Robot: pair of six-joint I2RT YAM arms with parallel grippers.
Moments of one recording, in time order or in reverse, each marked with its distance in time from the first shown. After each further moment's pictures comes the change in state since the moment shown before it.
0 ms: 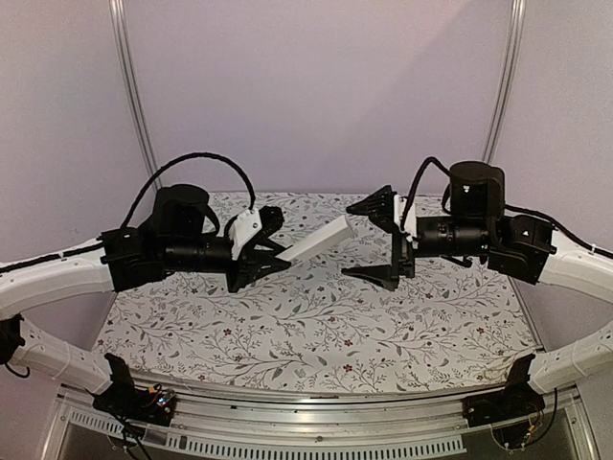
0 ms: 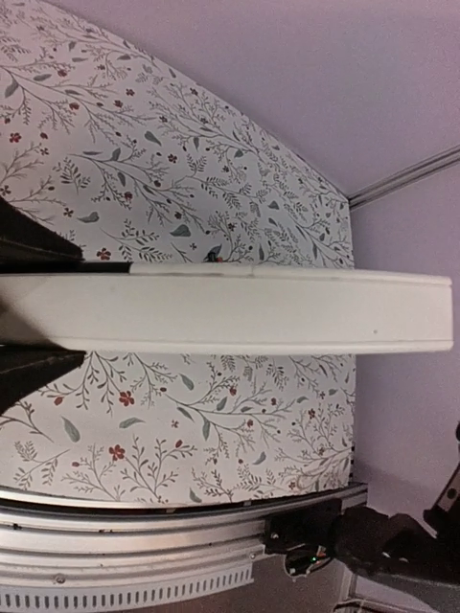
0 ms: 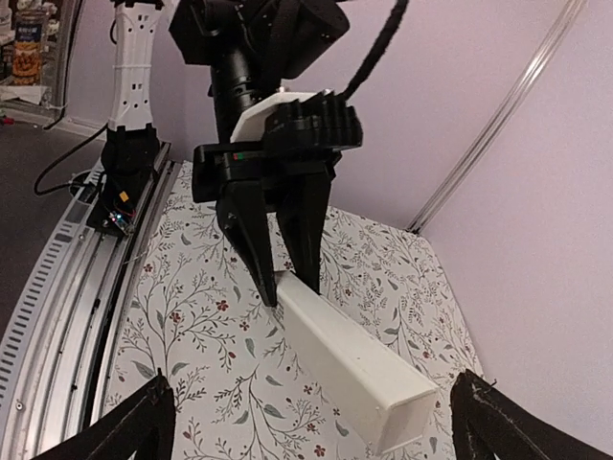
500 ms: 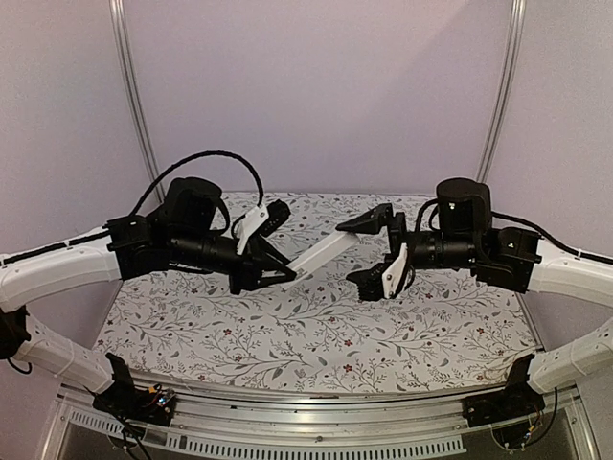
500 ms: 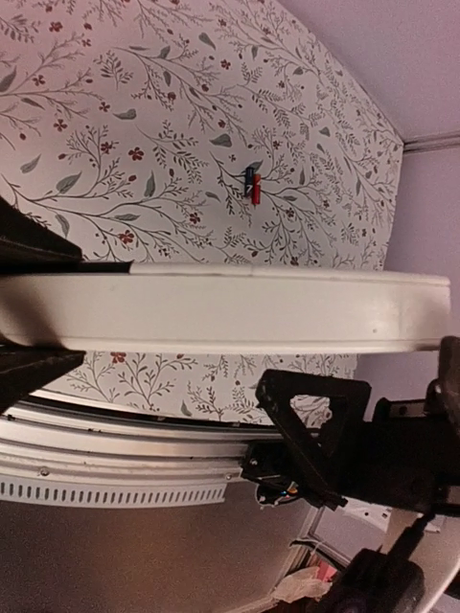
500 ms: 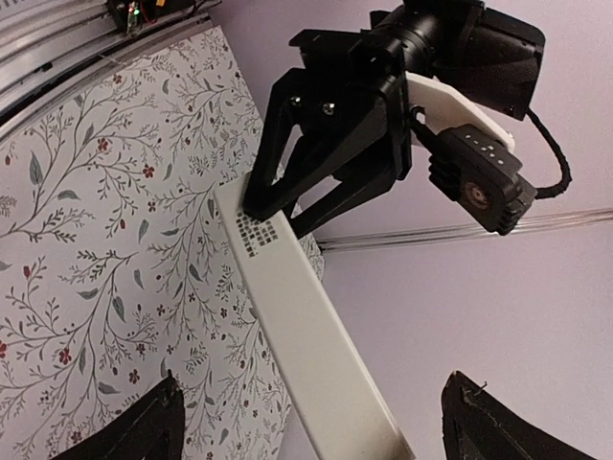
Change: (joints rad) left arm 0.019 0.079 0.108 -0.159 0.174 -0.284; right arm 0.004 0.020 -0.093 0.061 0.050 -0.866
